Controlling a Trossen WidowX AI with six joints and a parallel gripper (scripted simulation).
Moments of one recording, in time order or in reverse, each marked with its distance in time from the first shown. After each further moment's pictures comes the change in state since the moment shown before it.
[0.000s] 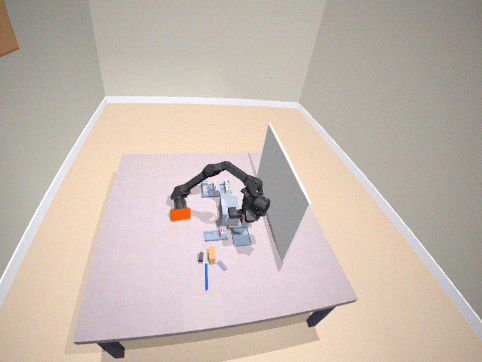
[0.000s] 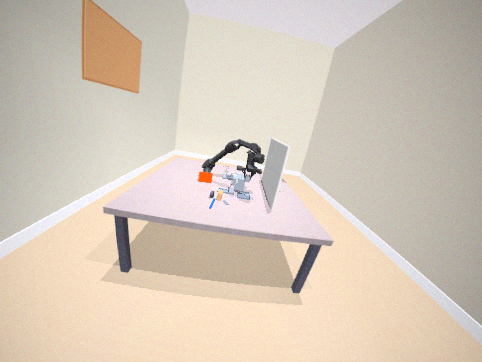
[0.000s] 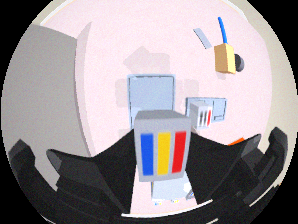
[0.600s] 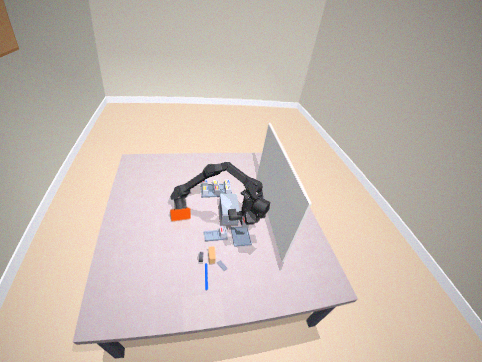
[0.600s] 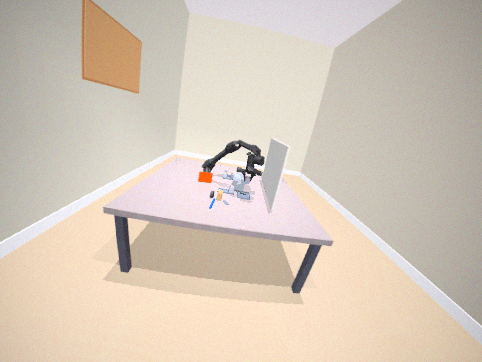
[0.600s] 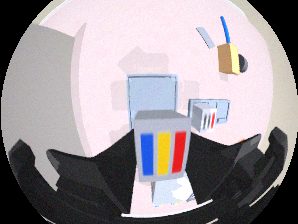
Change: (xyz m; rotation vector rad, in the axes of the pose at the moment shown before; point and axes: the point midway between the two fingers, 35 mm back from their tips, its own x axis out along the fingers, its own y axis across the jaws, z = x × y) arm 0.013 0.002 0.001 -0.002 0.002 -0.002
